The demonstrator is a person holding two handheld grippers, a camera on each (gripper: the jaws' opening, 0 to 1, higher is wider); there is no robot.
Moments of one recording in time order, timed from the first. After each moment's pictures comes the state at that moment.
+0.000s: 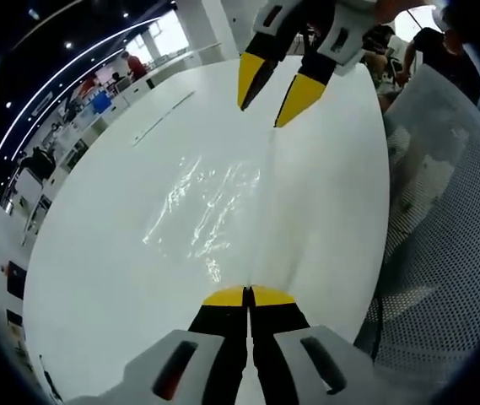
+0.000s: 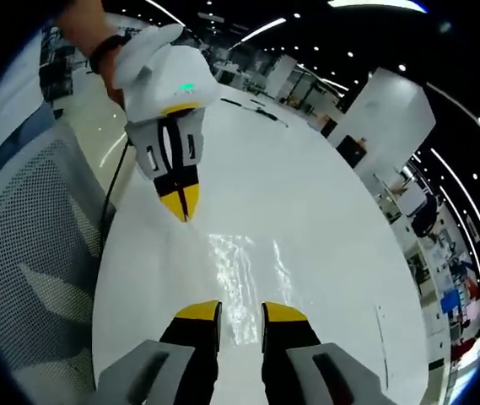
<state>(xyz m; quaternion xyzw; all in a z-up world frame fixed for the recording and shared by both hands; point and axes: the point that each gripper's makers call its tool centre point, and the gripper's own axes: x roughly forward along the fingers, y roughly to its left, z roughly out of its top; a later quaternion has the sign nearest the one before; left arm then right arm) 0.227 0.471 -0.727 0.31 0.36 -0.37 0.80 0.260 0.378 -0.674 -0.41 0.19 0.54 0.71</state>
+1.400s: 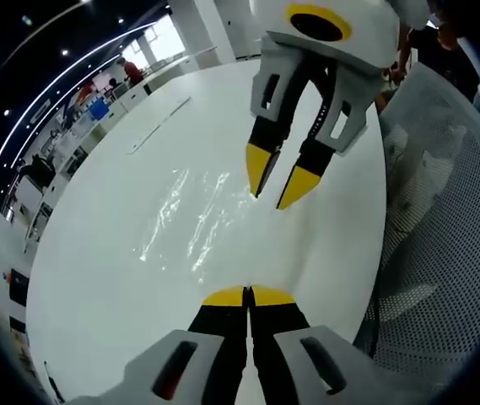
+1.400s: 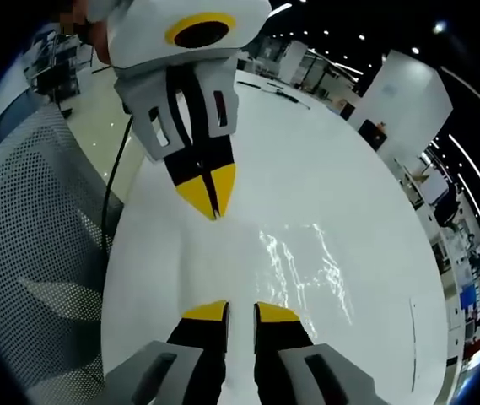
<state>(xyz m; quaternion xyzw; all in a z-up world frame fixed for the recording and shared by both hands) 0.227 0.465 -0.722 0.32 0.34 -0.38 0.80 0.236 0.405 -0.729 -0.41 0.25 0.56 0.67</state>
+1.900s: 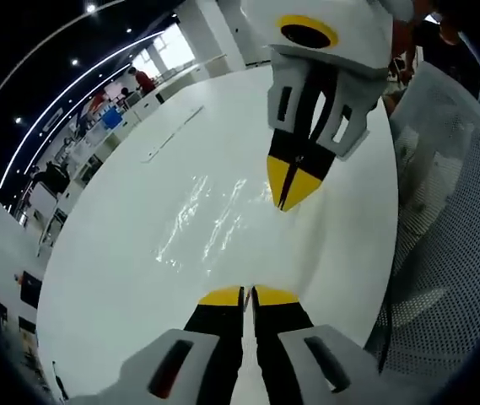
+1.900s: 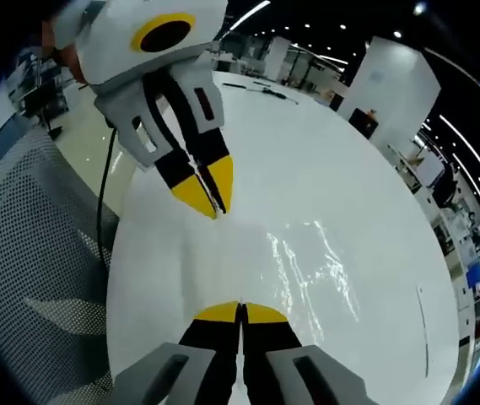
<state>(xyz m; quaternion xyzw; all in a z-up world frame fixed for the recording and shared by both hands) 0.235 0.468 -0.709 0.33 0.31 -0.35 0.82 0.239 0.406 -0.729 -0.38 0.27 0.55 0.69</state>
